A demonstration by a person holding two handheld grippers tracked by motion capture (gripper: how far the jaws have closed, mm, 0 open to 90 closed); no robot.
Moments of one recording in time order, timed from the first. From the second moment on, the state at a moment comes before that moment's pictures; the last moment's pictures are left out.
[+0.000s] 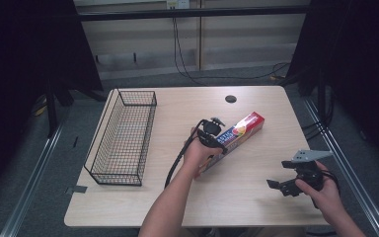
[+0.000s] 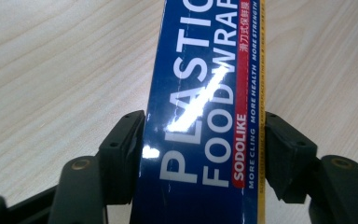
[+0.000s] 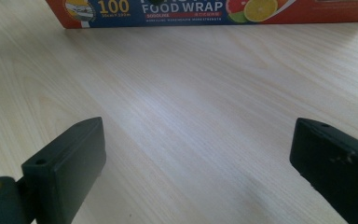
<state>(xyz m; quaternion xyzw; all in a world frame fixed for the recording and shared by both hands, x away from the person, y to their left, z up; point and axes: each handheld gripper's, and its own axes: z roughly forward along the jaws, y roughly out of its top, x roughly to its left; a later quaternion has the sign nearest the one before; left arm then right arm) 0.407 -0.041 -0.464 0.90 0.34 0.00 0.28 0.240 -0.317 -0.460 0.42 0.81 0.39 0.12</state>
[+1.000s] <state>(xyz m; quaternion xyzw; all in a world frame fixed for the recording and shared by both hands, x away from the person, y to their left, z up) 0.418 -0.066 -0.455 0.90 0.35 0.02 0.26 0.242 -0.316 -0.462 0.41 0.82 0.38 0.12</state>
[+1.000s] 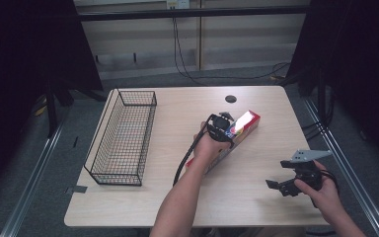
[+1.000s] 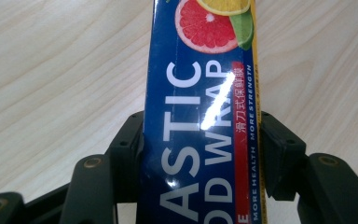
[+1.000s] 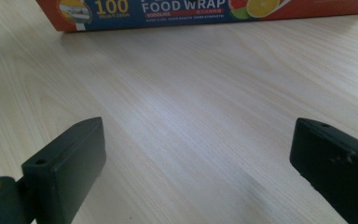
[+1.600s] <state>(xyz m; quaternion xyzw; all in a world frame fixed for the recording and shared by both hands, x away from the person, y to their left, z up) 0.419 -0.009 -0.408 0.88 0.41 0.05 0.24 0.242 -0.314 -0.461 0.41 0.82 0.39 0.12</state>
